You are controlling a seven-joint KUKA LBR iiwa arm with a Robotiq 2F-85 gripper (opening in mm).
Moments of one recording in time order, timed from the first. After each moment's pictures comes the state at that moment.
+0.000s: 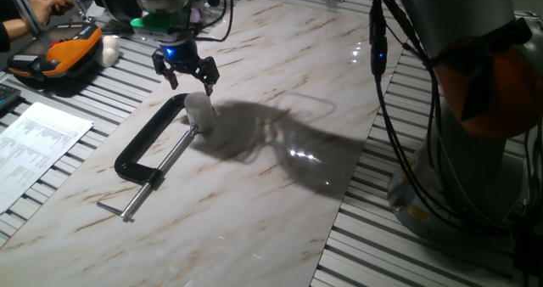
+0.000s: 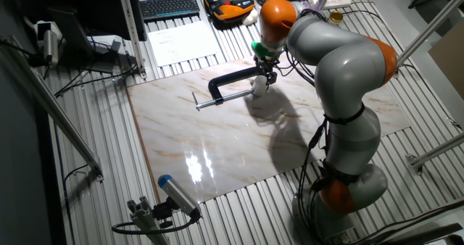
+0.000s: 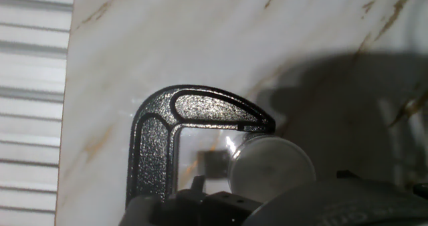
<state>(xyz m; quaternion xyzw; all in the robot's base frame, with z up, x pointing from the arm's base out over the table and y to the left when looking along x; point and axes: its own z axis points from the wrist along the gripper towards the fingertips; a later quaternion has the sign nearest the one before) 0.598 0.027 0.120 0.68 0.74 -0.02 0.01</state>
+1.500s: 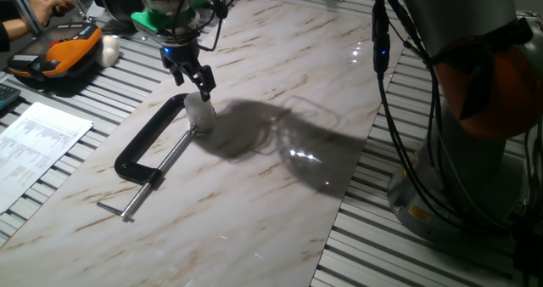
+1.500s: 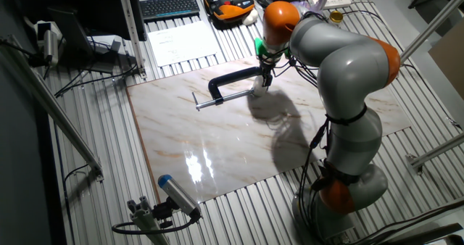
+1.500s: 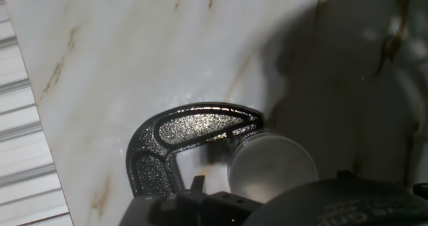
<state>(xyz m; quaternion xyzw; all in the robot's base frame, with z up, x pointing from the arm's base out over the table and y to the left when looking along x) 0.595 0.025 0.111 0.79 0.62 0.01 0.01</state>
